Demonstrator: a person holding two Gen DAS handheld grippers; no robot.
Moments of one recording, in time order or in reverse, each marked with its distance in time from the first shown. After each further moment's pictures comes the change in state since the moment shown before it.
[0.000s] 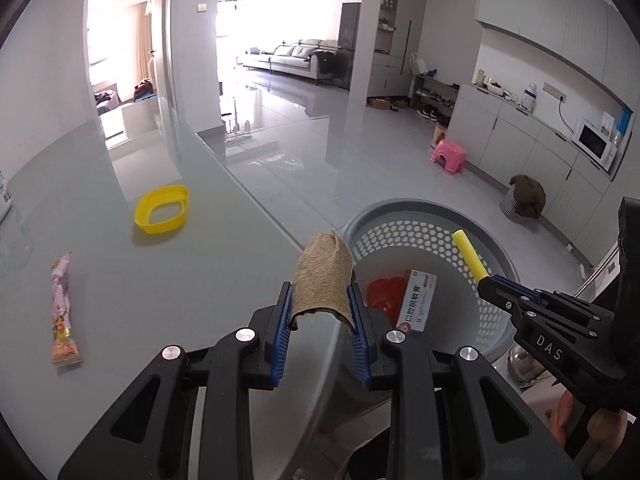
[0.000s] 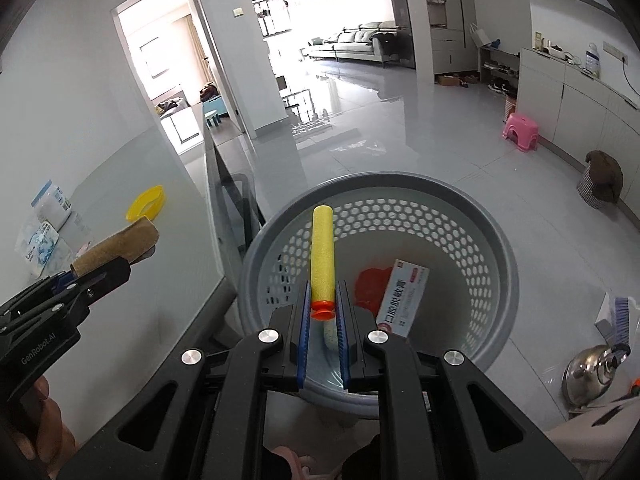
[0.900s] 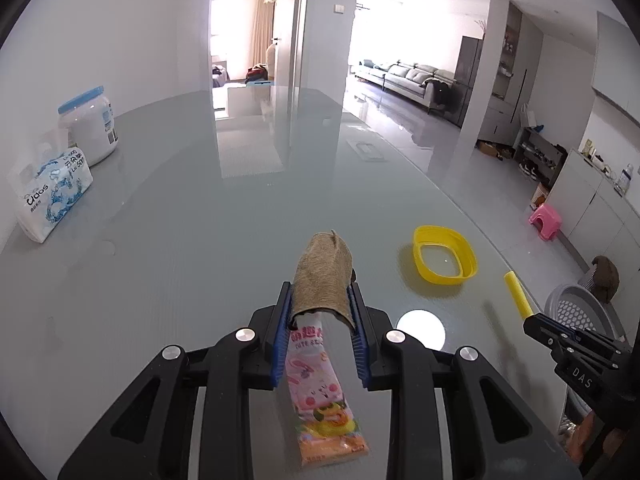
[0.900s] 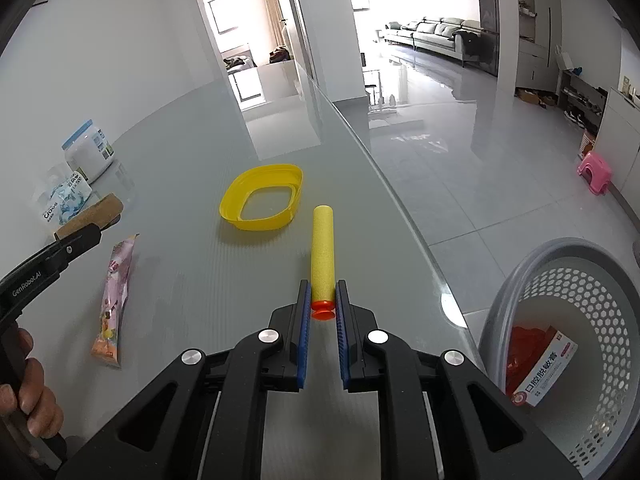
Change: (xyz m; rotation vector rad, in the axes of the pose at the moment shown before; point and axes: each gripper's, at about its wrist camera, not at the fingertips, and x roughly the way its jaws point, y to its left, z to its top) left arm -0.020 0.239 0.006 -0.280 -0.067 0.295; right arm 0.113 0.190 0.046 -0.217 0.090 0.158
